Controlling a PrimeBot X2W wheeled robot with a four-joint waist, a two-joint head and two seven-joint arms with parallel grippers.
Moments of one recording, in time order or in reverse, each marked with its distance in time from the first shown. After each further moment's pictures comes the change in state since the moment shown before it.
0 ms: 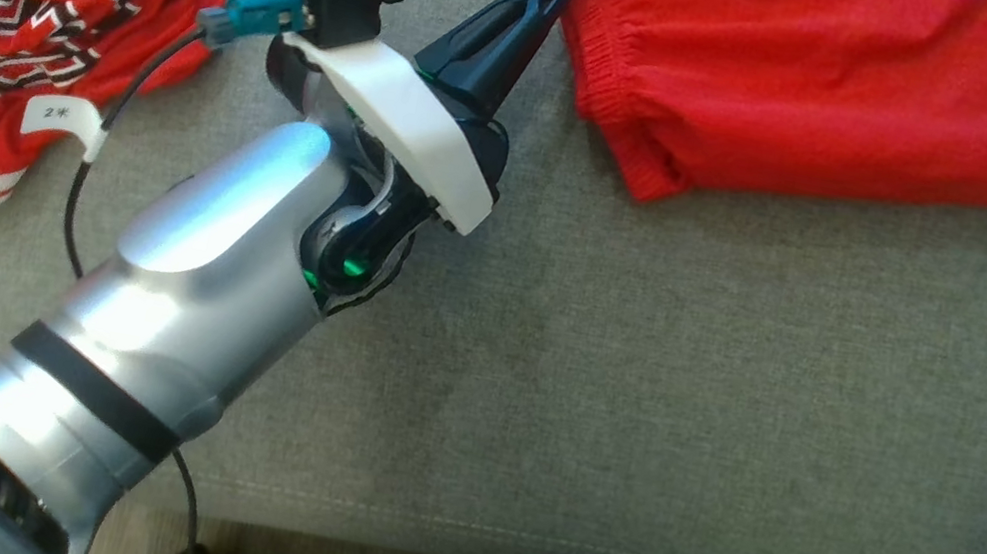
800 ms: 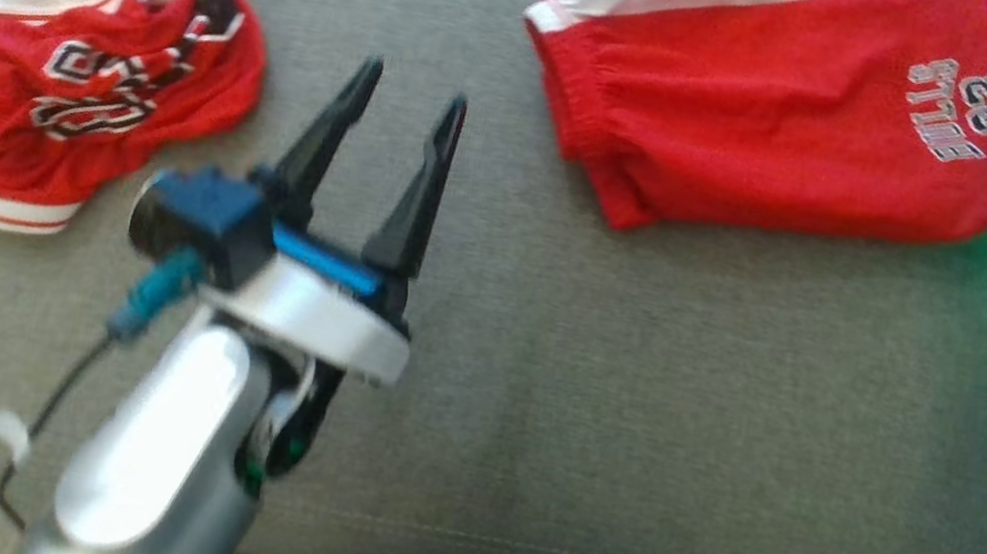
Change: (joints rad) left arm 0.506 -0.051 0.419 -0.395 0.594 0.157 -0.007; right arm 0.239 0.197 -0.342 0.126 0.262 0.000 -0.010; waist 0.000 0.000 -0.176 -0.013
